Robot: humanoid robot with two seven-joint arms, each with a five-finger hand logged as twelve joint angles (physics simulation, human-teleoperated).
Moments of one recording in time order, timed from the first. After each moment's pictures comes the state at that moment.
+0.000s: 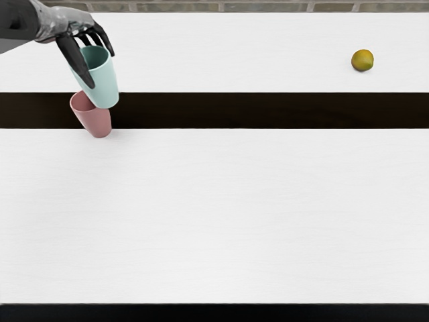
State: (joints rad) left arm -1.52 0.67 -0.18 -1.16 0.79 -0.38 0.61; right arm 0.03 0.00 0.21 0.28 0.15 0.23 0.01
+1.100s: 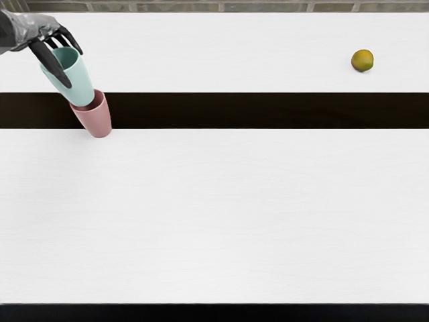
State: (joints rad) left arm -1.44 0.69 -0.18 -1.06 0.78 -0.25 0.61; right arm 0.03 0.00 0.21 0.28 0.15 0.23 0.01
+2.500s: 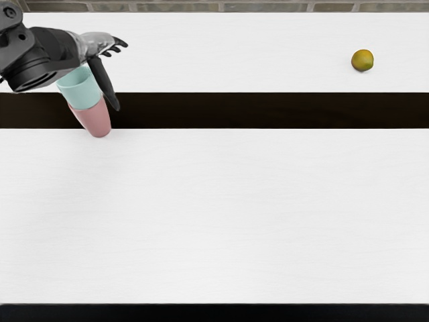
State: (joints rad) left arm -1.40 0.50 -0.19 -1.06 0.79 -0.13 0.61; right arm 0.03 0.00 0.21 0.28 0.15 0.23 0.01
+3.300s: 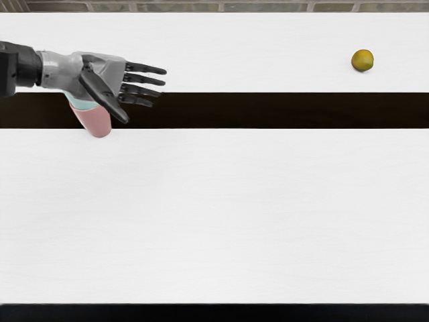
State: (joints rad) left arm -1.24 0.71 -0.37 -1.07 -0.12 -0.61 0.61; right arm 0.03 0.00 0.21 0.28 0.15 0.23 0.01
